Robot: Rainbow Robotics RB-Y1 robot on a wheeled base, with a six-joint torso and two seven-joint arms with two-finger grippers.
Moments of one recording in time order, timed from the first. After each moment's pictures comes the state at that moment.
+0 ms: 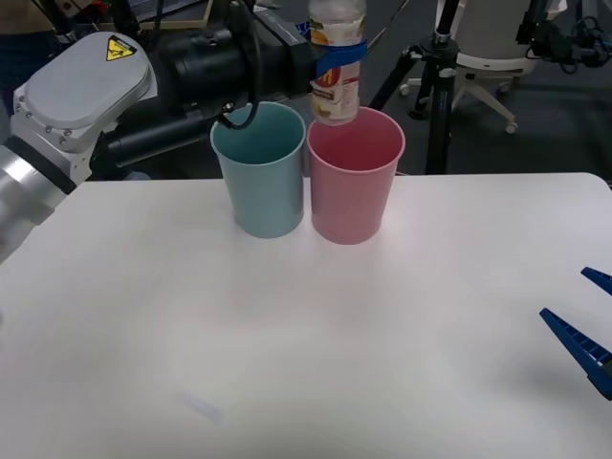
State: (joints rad) right arm 0.35 -0.40 -0.52 -1.66 0.96 -1.22 0.00; left arm -1.00 0.61 -0.57 -1.28 -1.01 -0.48 0.43
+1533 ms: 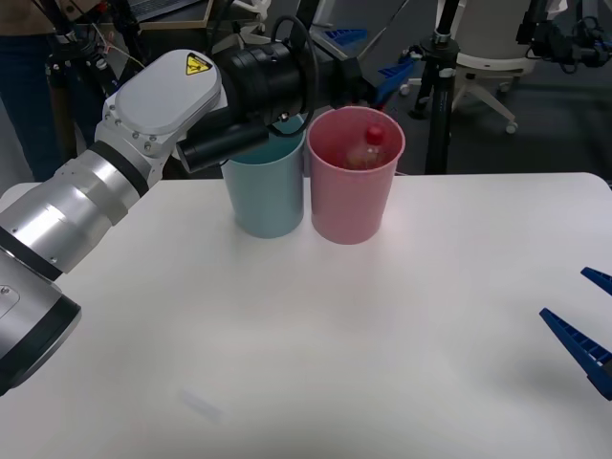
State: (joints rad) right arm 0.35 -0.40 -0.52 -1.66 0.96 -1.22 0.00; left arm -1.07 0.42 -0.58 -1.09 -1.11 -0.43 0.38
